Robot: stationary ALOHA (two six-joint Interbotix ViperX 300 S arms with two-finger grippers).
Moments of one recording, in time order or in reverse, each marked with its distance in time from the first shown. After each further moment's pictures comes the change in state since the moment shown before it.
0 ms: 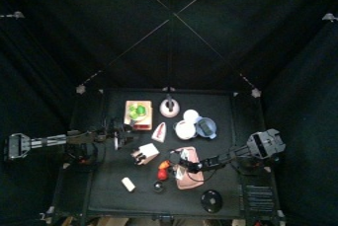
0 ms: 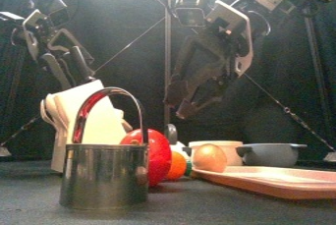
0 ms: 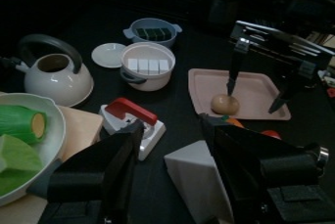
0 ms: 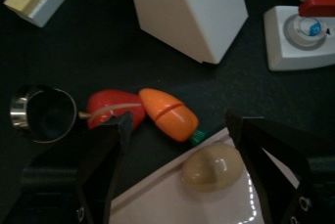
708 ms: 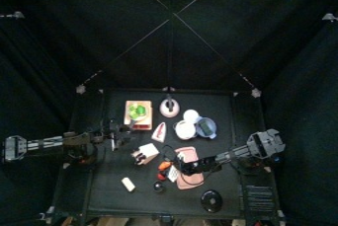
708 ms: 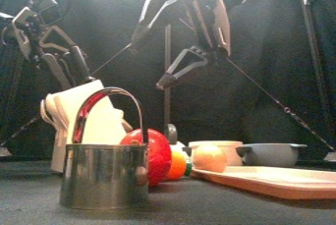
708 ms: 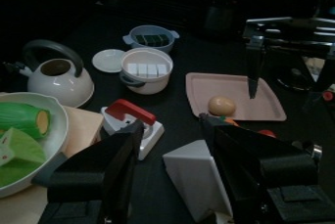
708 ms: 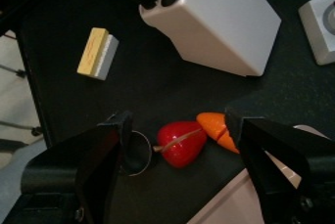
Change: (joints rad) left arm 0.000 -0.083 0.044 0.002 -0.002 0.000; right arm -0.005 0.003 -0.170 0.350 0.034 -0.018
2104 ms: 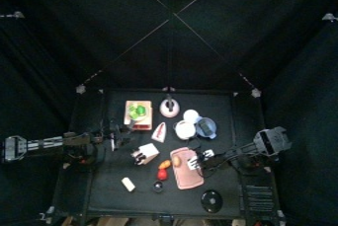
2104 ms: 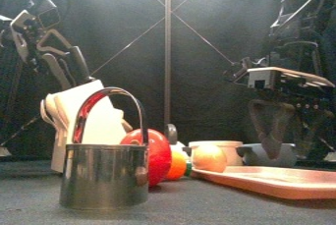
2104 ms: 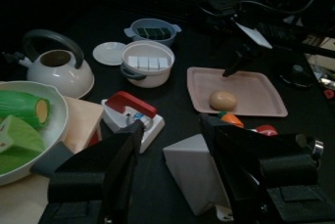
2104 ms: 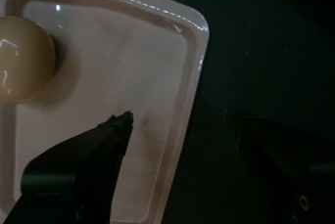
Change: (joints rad) left arm 0.005 0.000 0.018 -0.014 0.006 -0.002; right arm -0.028 -0.098 0.324 0.466 0.377 0.011
